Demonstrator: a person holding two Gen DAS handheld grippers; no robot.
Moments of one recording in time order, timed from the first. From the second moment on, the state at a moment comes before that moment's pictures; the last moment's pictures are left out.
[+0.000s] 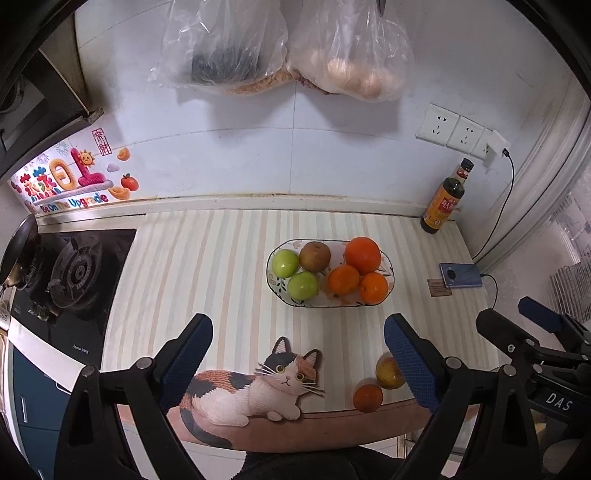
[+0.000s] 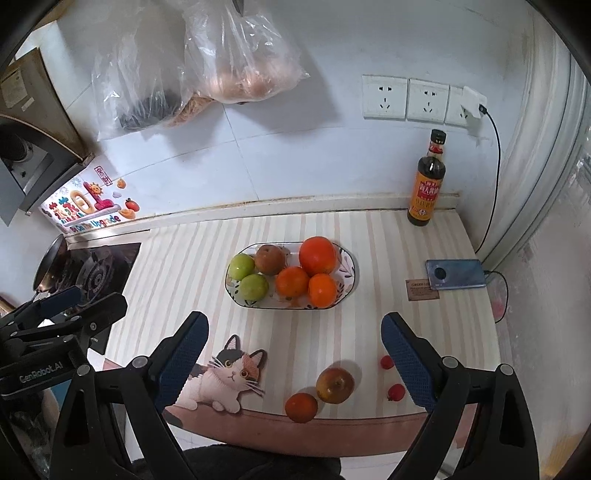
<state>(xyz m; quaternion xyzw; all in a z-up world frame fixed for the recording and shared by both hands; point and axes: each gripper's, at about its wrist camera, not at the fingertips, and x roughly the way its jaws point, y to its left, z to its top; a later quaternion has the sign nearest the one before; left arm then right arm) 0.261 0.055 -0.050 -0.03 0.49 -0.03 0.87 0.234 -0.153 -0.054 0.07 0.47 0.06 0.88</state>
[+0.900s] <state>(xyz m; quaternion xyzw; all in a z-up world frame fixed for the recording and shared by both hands) 0.287 -0.038 -0.263 0.05 0.69 -0.10 0.72 0.276 -0.219 -0.346 0.16 0.68 0.04 0.71</state>
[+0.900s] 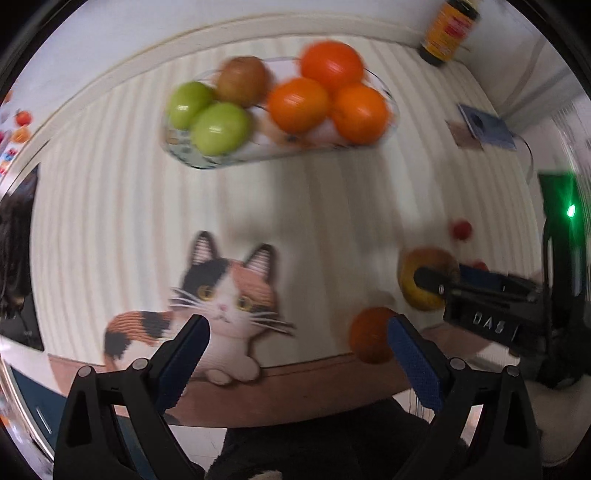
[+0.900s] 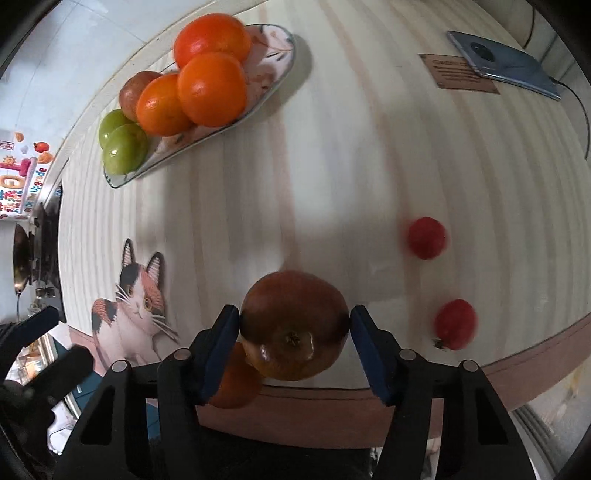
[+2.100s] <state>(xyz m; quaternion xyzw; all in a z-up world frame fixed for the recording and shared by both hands) 0.298 -0.009 -0.341 0.00 0.73 -0.08 0.68 0.281 -0.196 -0.346 0.12 0.68 0.08 0.72</state>
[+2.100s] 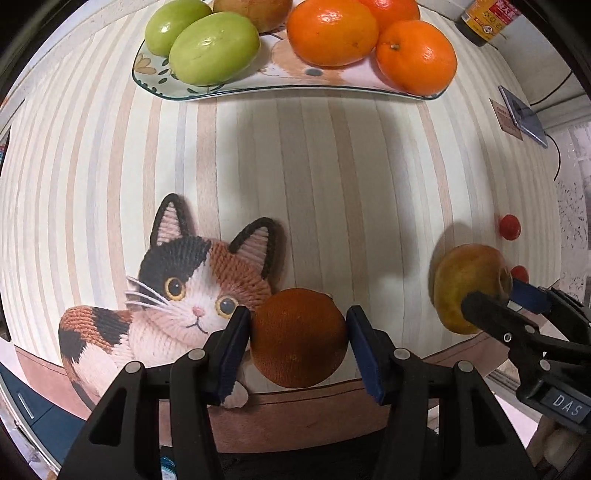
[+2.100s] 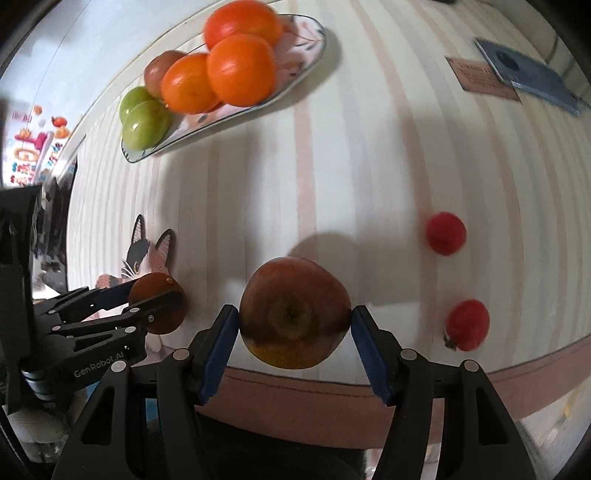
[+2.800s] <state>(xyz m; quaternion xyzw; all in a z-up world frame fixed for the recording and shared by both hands) 0.321 -0.020 -0.309 0.00 0.71 -0.10 0.70 0.286 -0.200 -0.350 0.14 0.69 0.08 0.71</state>
